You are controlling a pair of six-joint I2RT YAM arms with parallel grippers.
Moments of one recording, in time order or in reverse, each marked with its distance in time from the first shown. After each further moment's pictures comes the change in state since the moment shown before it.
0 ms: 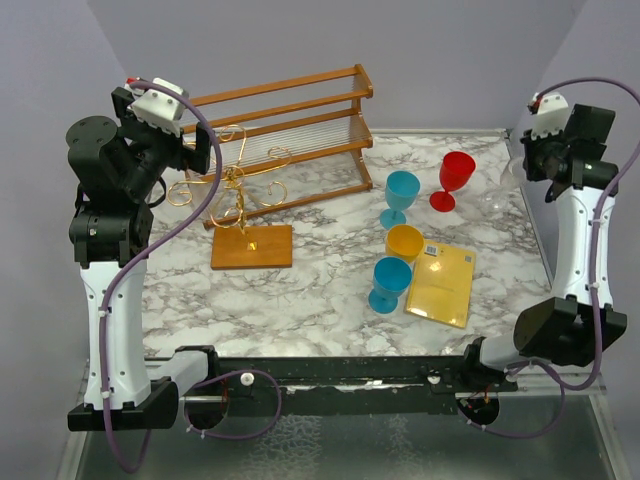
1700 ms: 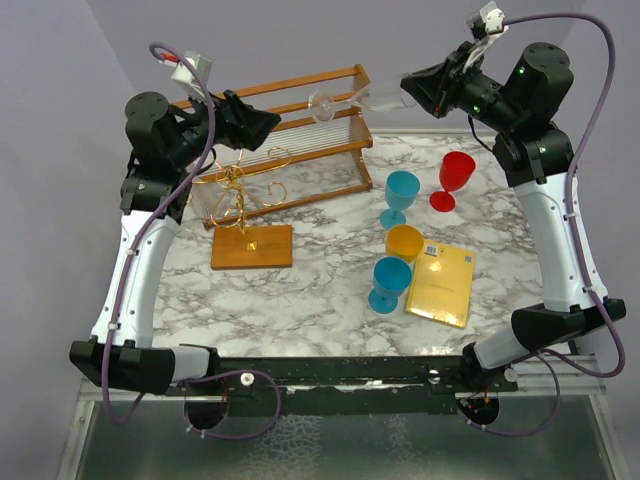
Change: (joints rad) left arm -0.134 0.175 -0.082 0.366 0.278 -0.650; right arm 0.551 0.093 0.434 0.373 -0.420 0.525
